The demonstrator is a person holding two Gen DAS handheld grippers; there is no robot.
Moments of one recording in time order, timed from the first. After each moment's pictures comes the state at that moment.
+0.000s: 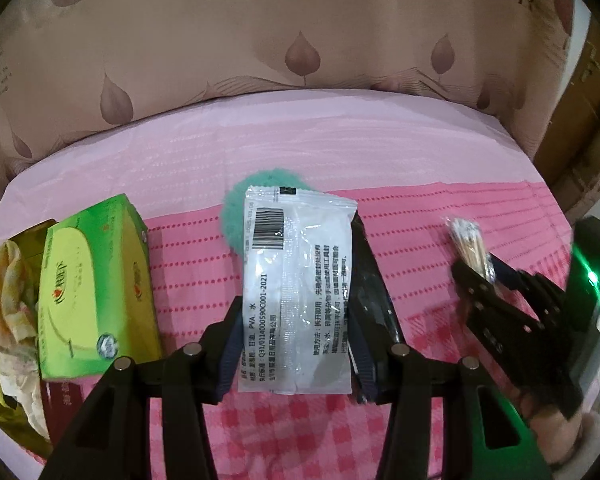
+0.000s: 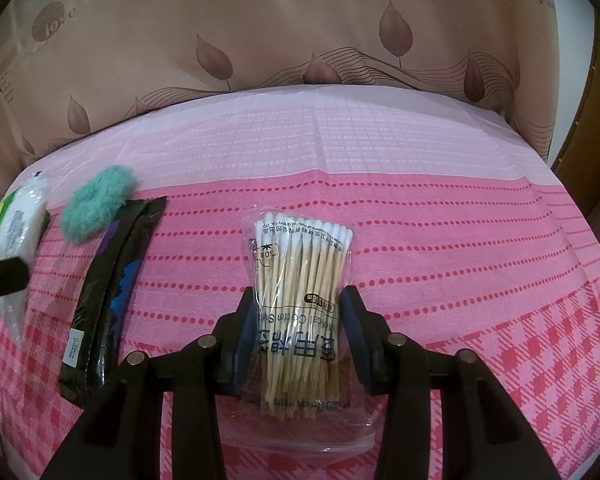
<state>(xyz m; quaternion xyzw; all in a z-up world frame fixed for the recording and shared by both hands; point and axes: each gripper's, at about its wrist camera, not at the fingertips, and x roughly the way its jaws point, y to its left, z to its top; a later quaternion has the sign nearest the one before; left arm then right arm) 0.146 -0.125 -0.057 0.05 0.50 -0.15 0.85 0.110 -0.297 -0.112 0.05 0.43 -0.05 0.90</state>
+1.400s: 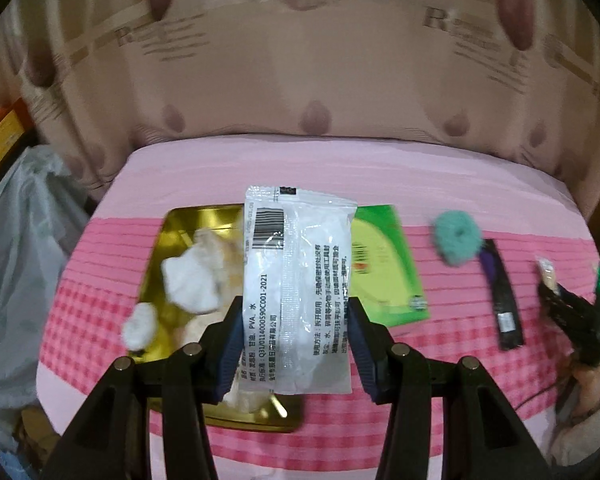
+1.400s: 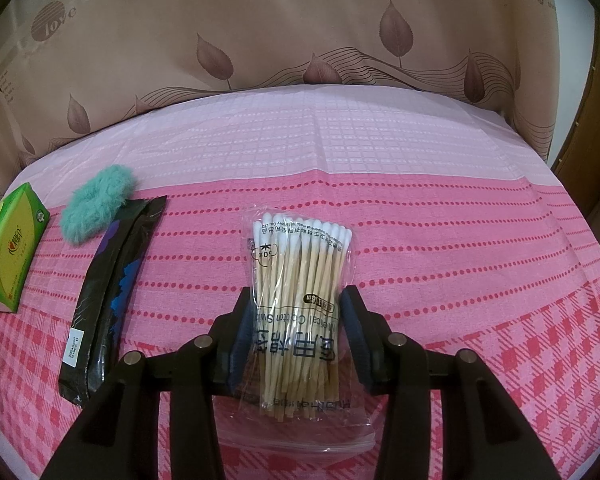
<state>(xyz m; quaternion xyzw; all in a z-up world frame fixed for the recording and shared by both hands) 0.120 0.086 0.020 0.02 0.47 0.00 0.88 0.110 -0.298 -0.114 0.05 0.43 -0.05 0.90</state>
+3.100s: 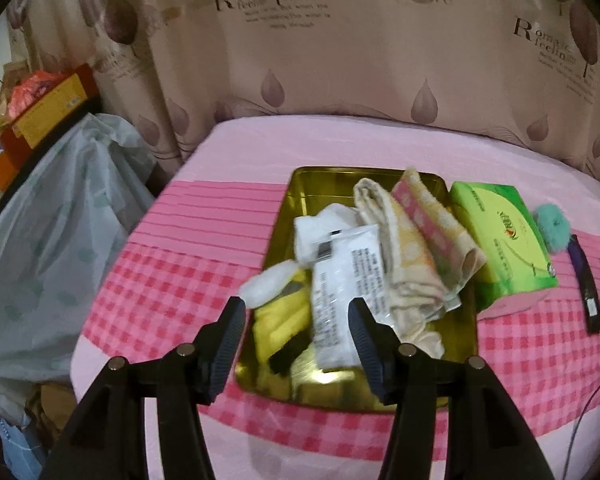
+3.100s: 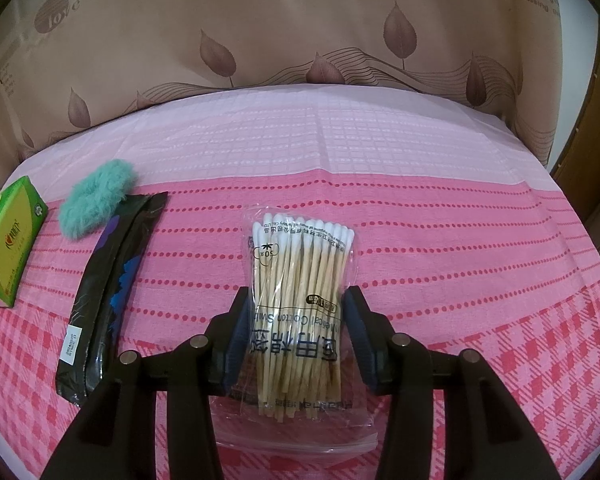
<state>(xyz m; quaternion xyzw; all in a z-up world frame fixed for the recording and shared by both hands) 0.087 0.187 -0.016 0.03 0.45 0.09 0.89 0.111 -0.296 -0.116 0.04 0.43 -0.05 0.90</state>
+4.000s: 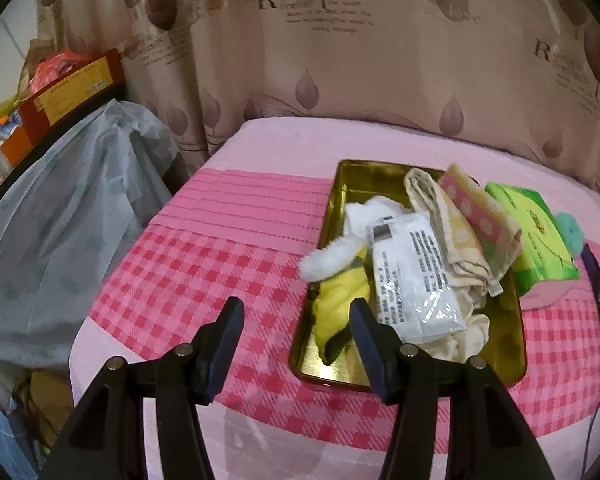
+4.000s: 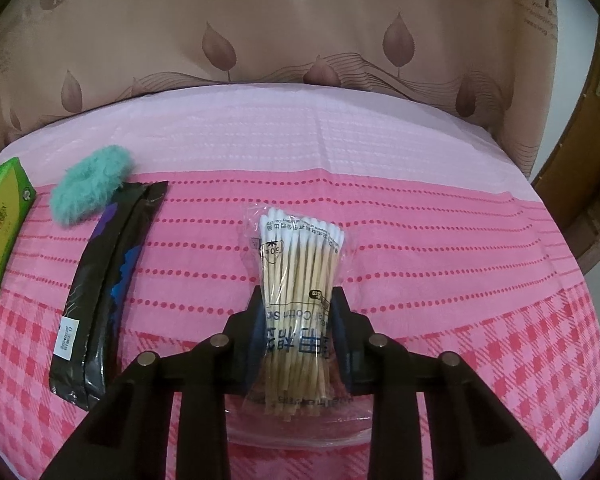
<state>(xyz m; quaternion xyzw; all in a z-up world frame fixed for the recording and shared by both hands) 0.063 0.231 -0.033 0.00 0.42 0.11 0.90 0.109 -0.279 -0.115 0.00 0.43 -0.09 0.90</state>
